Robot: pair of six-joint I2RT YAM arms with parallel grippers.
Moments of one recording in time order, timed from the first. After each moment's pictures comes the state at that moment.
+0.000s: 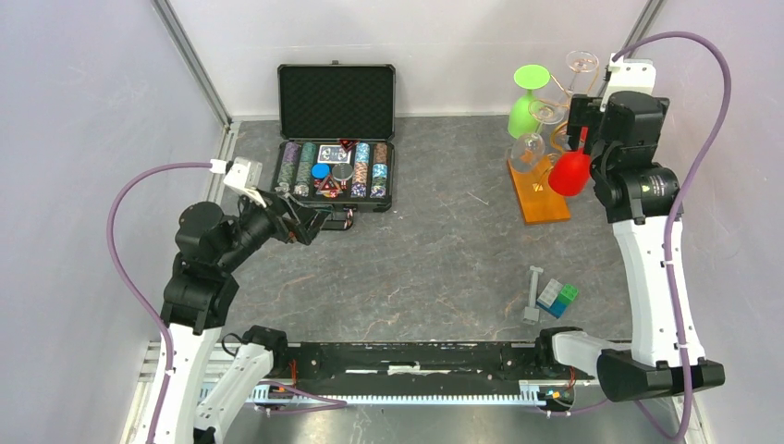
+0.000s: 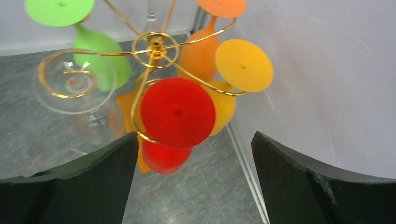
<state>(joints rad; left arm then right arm) -0.21 0.65 1.02 -0.50 0.40 -0.32 0.09 1.18 1.60 -0.71 0.51 -0.07</state>
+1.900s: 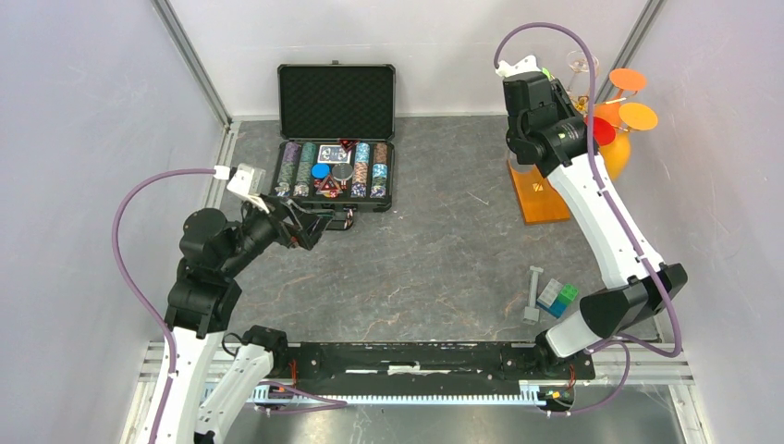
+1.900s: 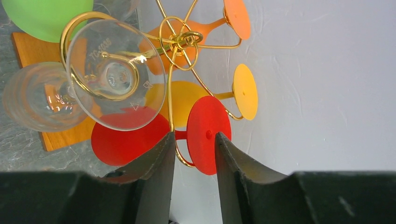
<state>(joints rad) -0.22 0.61 0.95 -0.46 0.39 -0.31 0.39 1.54 1.80 -0.87 0.98 -0.43</state>
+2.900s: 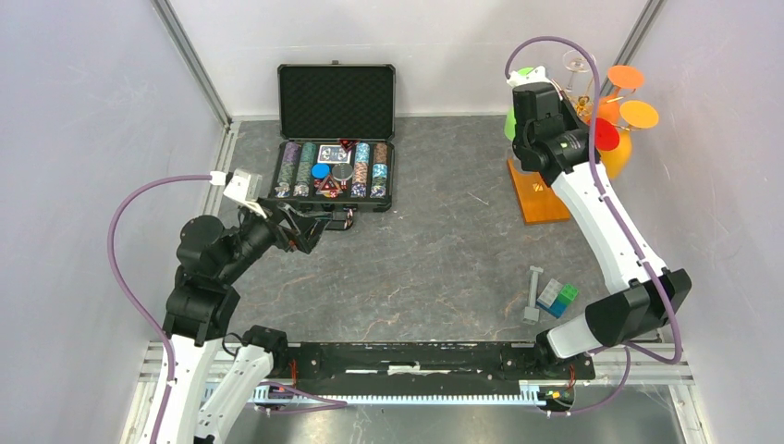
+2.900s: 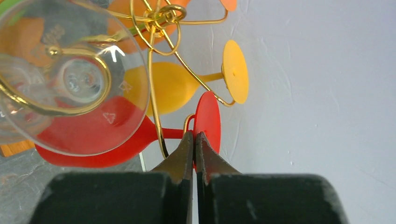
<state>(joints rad) -0.23 0.57 0.93 -0.46 0.37 -0.30 0.33 1.49 1.64 -0.74 1.02 -0.50</state>
